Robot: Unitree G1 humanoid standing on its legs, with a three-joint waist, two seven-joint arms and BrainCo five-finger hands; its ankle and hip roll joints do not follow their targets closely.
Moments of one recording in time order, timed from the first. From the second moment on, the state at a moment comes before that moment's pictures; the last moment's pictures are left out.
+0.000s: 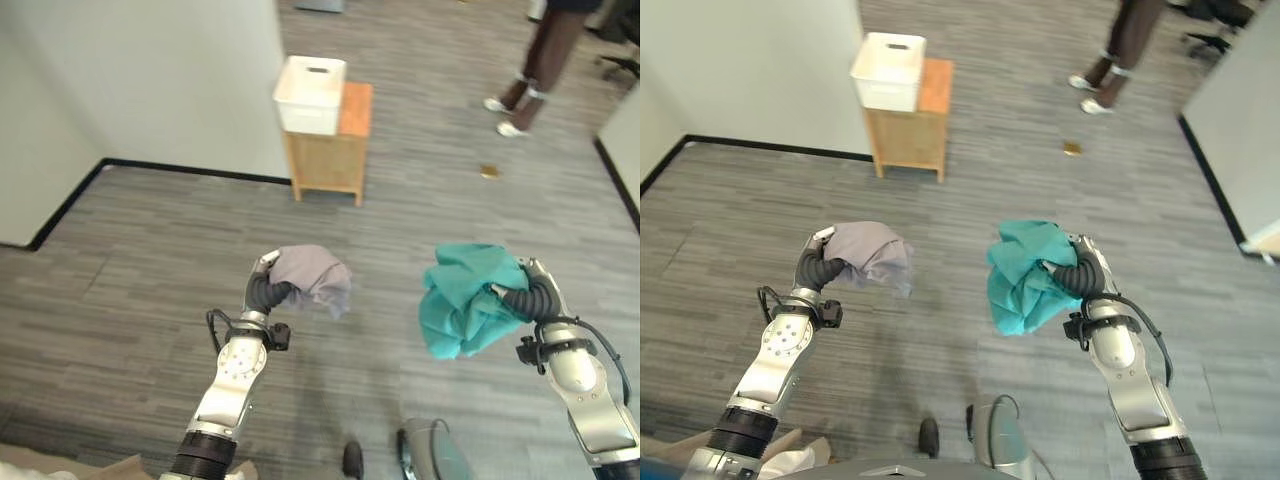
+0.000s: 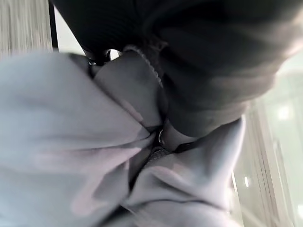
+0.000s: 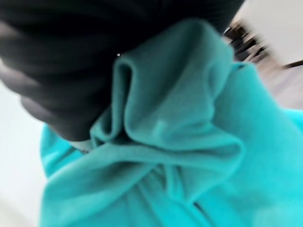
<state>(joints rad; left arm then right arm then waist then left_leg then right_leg) 0.02 0.34 -0.06 0.05 -0.10 -0.12 0.19 0.08 -0.54 0.01 -0.18 -0.22 -0.06 -0.13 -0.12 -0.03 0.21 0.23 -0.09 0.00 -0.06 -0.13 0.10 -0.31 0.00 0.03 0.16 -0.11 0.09</state>
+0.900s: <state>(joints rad) 0.22 0.29 -0.08 0.03 -0.11 -0.11 0.19 -0.08 -0.68 0.10 -0.23 -0.42 -0.07 -0.17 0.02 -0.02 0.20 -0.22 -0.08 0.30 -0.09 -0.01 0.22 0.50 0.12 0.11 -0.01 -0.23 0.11</state>
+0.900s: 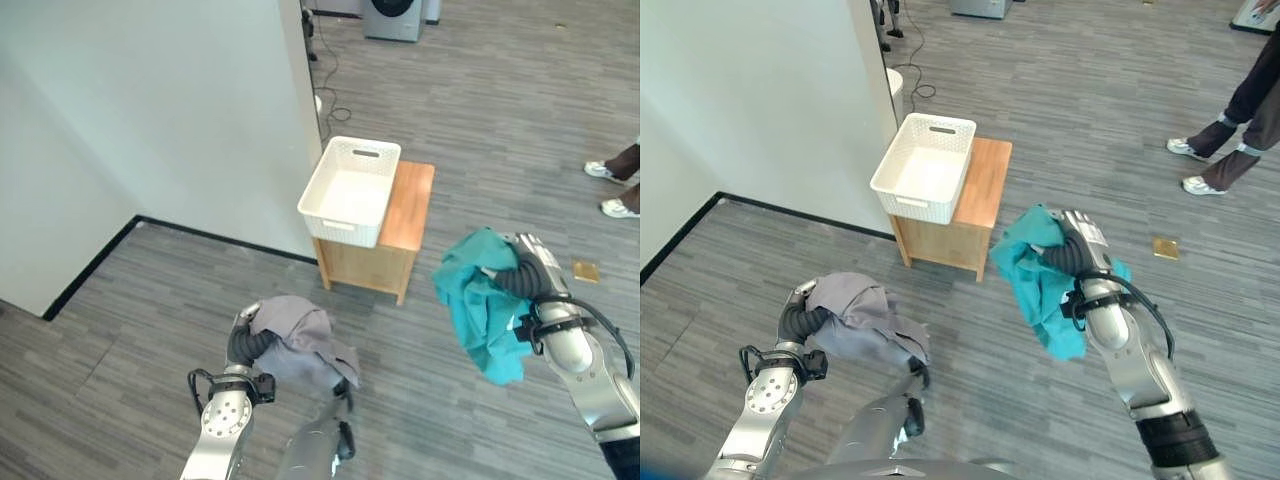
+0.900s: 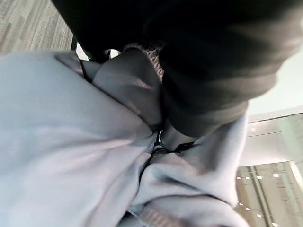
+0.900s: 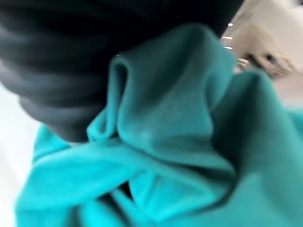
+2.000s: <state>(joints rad) 0.20 0.32 -0.11 0.15 -0.23 -0.10 0.18 -0.43 -0.60 0.30 0.07 -0.54 0.02 -0.27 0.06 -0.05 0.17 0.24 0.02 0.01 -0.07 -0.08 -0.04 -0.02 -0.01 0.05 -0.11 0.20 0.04</state>
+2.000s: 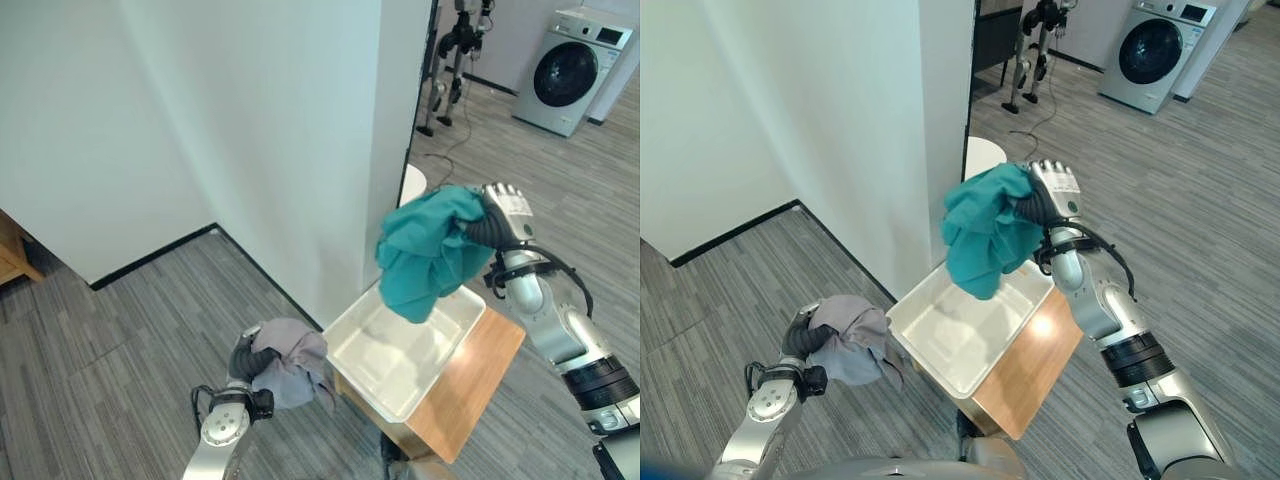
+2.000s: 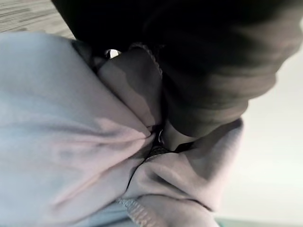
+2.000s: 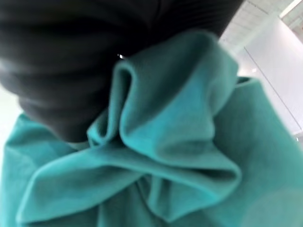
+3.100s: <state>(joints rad) 0.14 0.39 -0.06 -0.17 -0.24 -0.10 0.15 0.13 -0.46 -0.15 0.22 -0.30 0.04 -0.39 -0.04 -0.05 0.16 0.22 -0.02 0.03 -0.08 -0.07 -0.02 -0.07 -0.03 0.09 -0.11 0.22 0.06</state>
